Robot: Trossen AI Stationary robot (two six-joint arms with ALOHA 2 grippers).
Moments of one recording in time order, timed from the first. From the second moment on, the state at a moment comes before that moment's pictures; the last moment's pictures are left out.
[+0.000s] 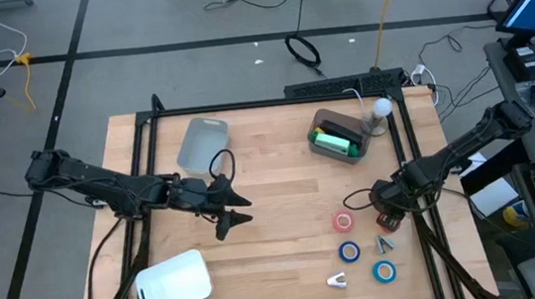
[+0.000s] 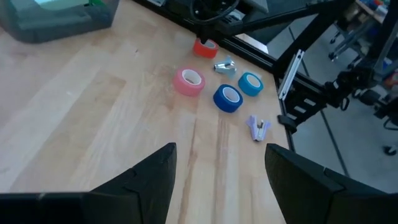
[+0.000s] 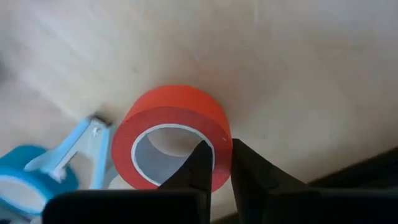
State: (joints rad) left arm -0.22 1.20 0.71 0.07 -0.05 -0.55; right arm 0.41 0.99 0.45 -0.93 -0.29 1.20
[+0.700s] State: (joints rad) left arm -0.22 1.20 0.71 0.11 -0.05 -0.61; right arm 0.41 0.81 0.45 -0.06 0.01 1.29
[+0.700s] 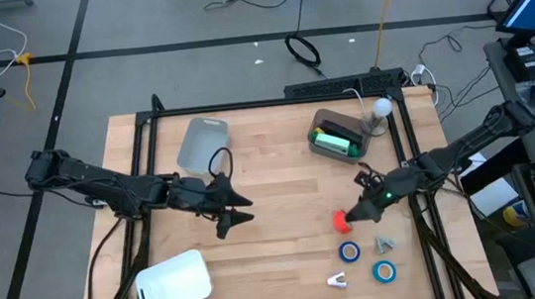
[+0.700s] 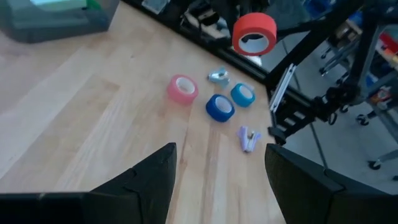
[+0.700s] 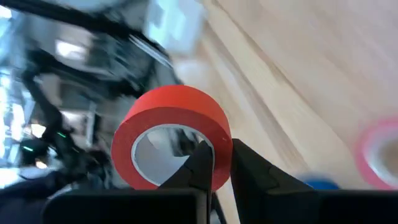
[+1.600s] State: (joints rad) left arm -0.23 1.20 0.71 0.37 -0.17 -0.61; right arm 0.25 1.24 0.45 0.84 0.11 0.87
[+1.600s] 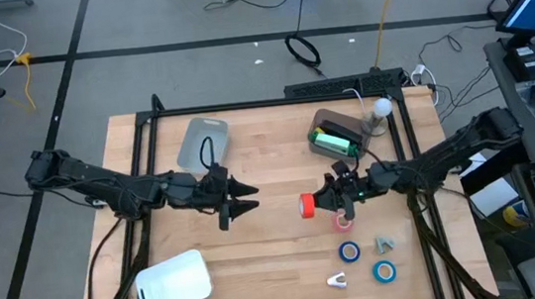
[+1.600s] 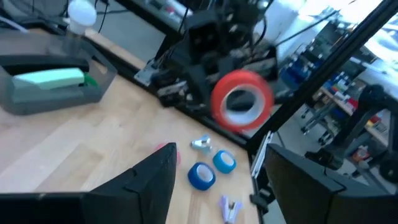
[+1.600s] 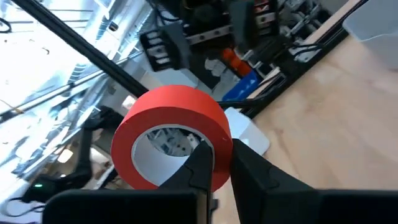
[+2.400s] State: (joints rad) left arm -0.23 1.20 0.71 0.43 -0.18 -0.72; right arm 0.08 1.41 0.76 0.62 0.11 0.67
